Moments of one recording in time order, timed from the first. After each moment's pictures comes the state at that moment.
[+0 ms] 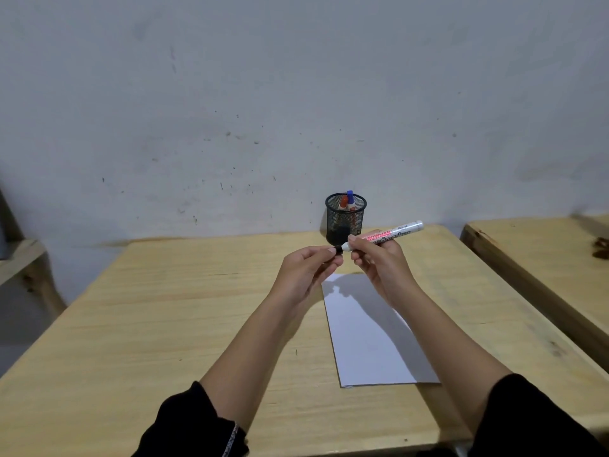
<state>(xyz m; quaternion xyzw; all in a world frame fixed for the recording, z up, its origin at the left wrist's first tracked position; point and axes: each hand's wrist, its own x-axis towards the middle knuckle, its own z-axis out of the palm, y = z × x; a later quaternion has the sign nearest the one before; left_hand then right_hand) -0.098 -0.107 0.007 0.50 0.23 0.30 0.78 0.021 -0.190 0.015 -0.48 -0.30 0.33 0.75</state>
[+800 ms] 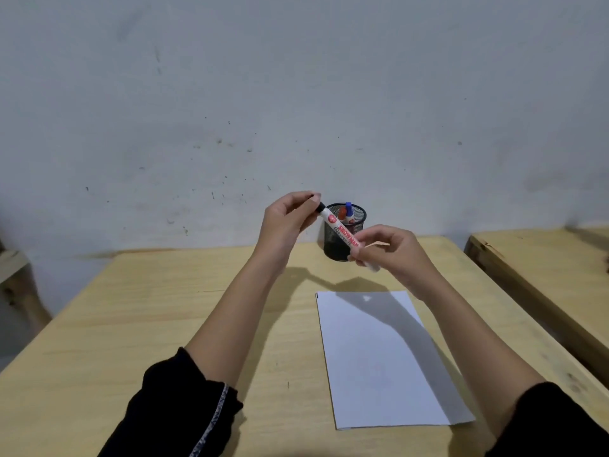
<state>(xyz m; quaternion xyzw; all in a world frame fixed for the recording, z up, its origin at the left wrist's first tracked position) -0.051 -0.047 0.074 0.61 0.18 0.41 0.66 0.082 -0.181 0.043 -0.59 -0.45 0.24 0.63</state>
